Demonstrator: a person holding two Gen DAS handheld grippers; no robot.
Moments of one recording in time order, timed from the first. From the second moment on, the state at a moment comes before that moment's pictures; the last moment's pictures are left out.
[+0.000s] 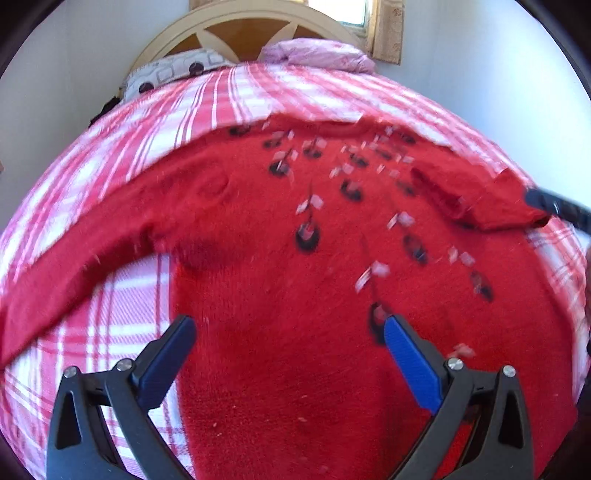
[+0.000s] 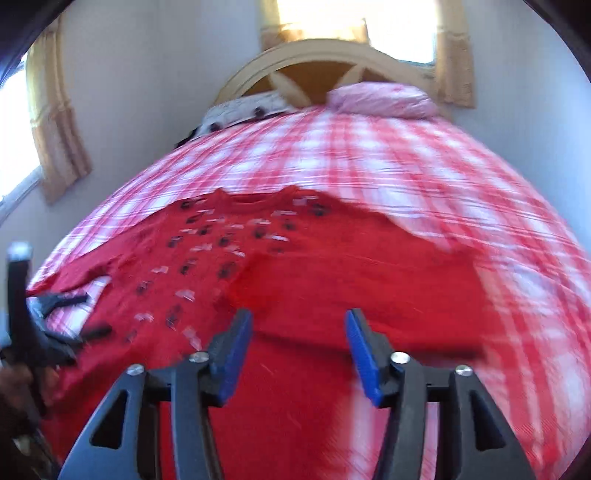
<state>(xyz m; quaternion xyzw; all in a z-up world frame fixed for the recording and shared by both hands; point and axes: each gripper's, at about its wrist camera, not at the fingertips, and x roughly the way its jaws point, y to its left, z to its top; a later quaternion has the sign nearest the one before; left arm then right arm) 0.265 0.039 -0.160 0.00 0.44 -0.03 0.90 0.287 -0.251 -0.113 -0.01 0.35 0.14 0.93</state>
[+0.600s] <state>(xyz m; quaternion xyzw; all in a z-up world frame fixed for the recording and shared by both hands) 0.378 -0.083 -0.154 -0.07 0.51 -0.15 0.85 0.233 -0.300 -0.150 0.02 0.31 0.07 0.95</state>
